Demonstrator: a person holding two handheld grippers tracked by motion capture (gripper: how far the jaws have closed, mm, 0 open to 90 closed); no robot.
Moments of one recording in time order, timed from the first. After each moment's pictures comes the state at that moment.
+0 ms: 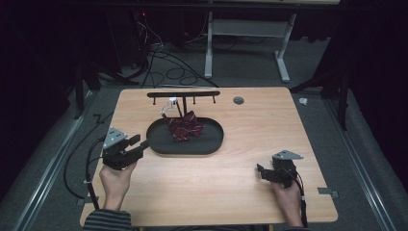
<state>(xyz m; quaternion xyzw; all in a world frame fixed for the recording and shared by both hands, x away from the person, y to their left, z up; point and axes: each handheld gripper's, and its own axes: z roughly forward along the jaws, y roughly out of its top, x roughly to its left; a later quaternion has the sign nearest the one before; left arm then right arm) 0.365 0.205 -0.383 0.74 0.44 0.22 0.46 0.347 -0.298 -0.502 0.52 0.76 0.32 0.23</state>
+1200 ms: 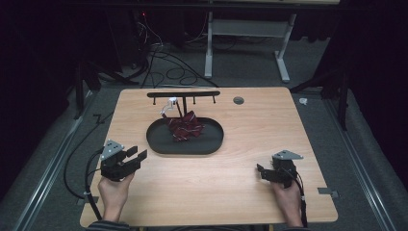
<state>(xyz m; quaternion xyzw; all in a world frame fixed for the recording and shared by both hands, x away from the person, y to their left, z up) 0.349 0.217 -0.414 0.73 0.47 0.20 0.45 0.347 -0.298 -0.502 0.52 0.76 0.32 0.23</state>
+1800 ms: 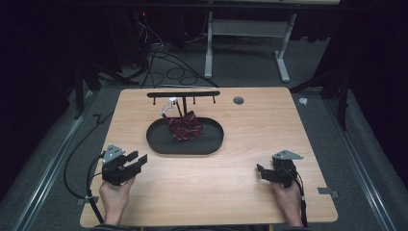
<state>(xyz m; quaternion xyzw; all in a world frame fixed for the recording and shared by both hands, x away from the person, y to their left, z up) 0.345 0.219 -0.430 0.73 0.48 0.19 0.45 0.347 -0.298 -0.502 0.52 0.76 0.32 0.23</state>
